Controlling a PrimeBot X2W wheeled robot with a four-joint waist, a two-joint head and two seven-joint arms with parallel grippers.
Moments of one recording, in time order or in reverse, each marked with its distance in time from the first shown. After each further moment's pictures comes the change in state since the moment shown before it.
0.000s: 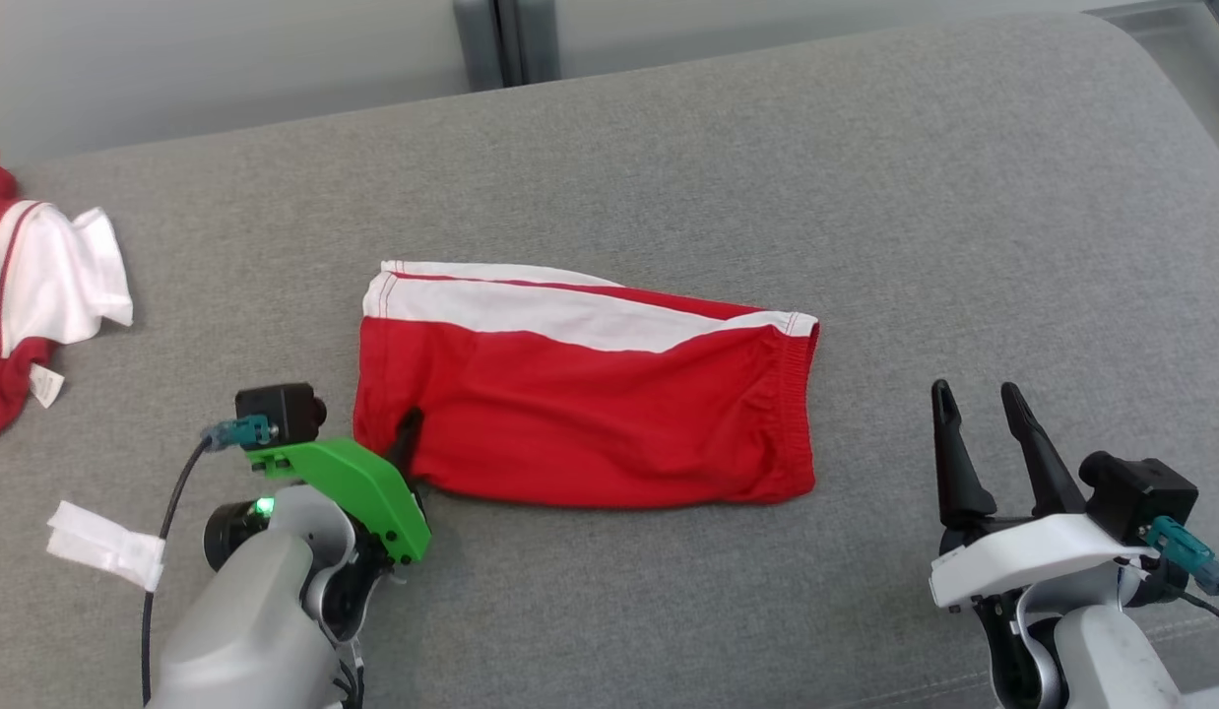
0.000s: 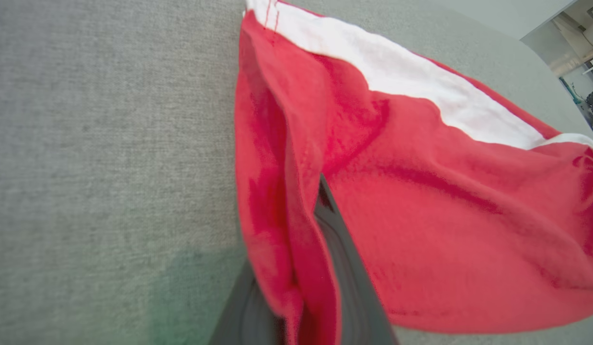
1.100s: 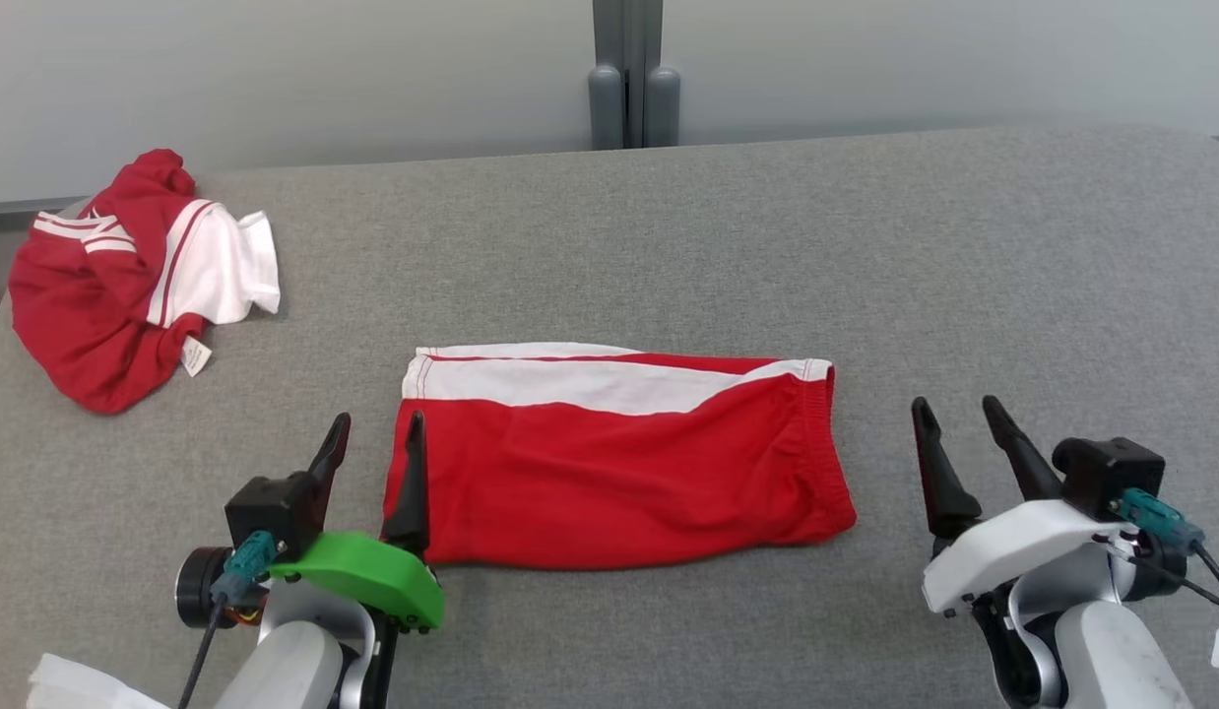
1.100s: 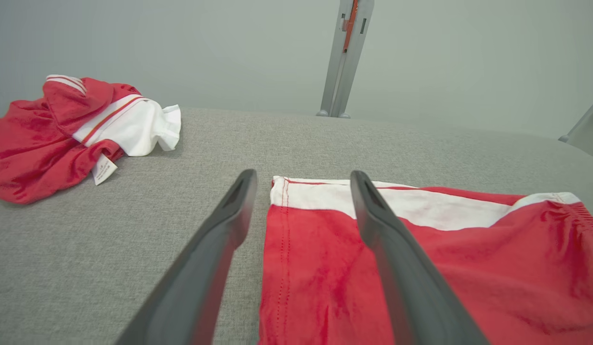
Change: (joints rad) left arm 0.319 0.035 0.118 -0.481 0.336 0.244 -0.240; right arm 0.021 0.000 -0.016 -0.059 -0.072 0.000 0.183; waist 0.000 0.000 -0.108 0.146
